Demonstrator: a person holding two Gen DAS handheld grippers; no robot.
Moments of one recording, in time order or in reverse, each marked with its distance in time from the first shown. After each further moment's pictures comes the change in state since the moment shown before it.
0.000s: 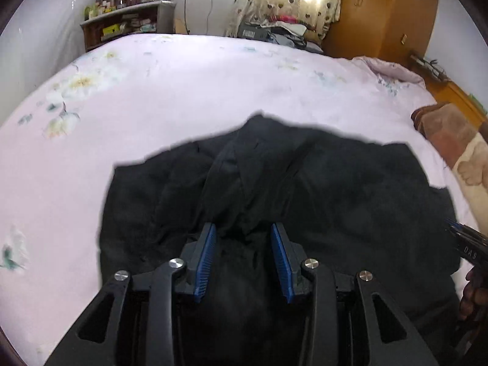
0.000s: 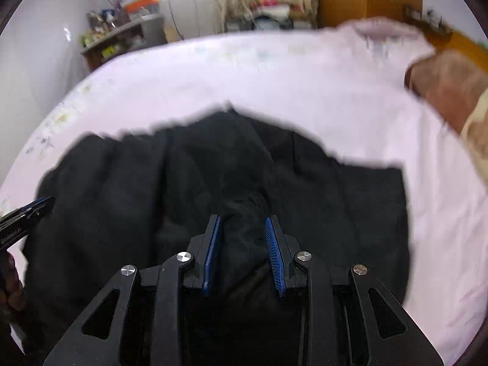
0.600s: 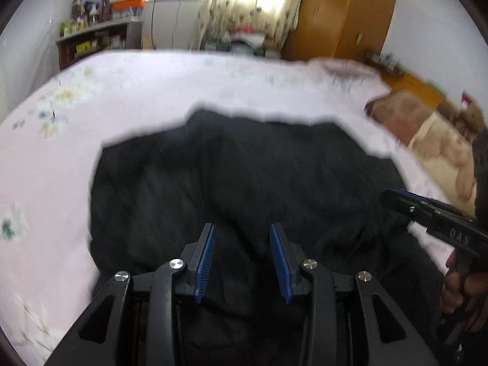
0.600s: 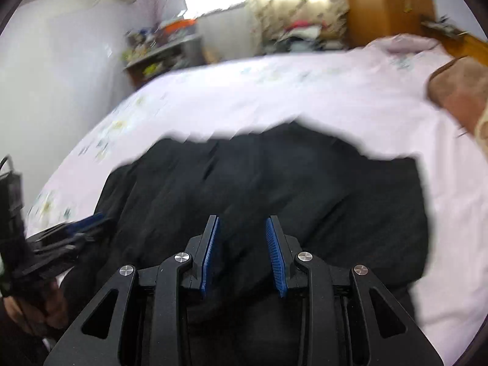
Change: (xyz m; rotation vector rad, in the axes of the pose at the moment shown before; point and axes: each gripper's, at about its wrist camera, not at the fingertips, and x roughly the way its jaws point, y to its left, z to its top) left arm -0.073 -0.019 -0.056 0.071 -0.021 -0.139; right arm -0.074 0.068 -0.049 -0.056 -0.091 0.187
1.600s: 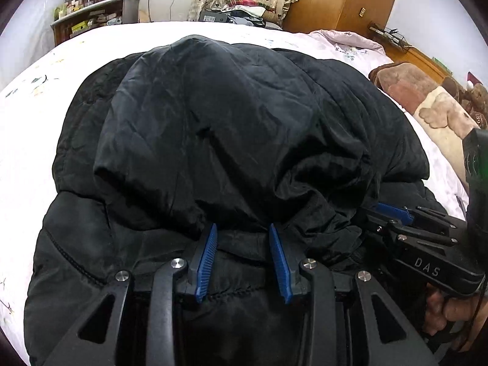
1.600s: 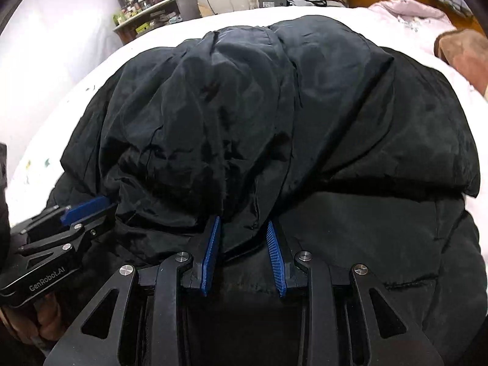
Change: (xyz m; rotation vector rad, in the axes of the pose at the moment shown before) left arm 0.023 -0.012 -0.044 0.015 0.084 0.002; right arm 0.069 0.019 -0.058 0.010 0.154 -0.062
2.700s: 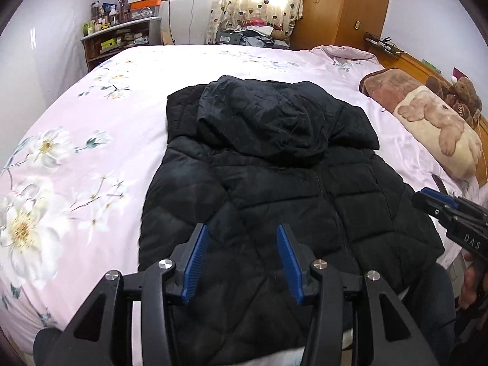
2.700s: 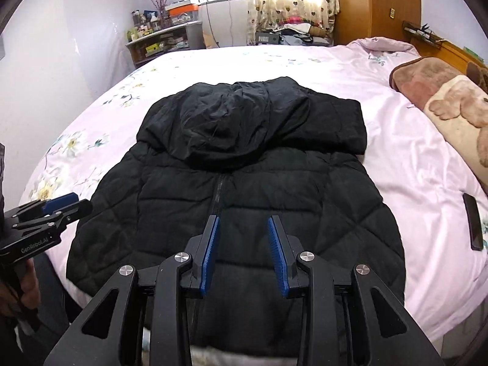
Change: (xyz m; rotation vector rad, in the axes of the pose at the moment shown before) left arm -0.193 -0.012 -0.089 0.002 -0.064 0.090; right arm -0.210 0.046 -0.106 -0.038 -0.138 -0.073
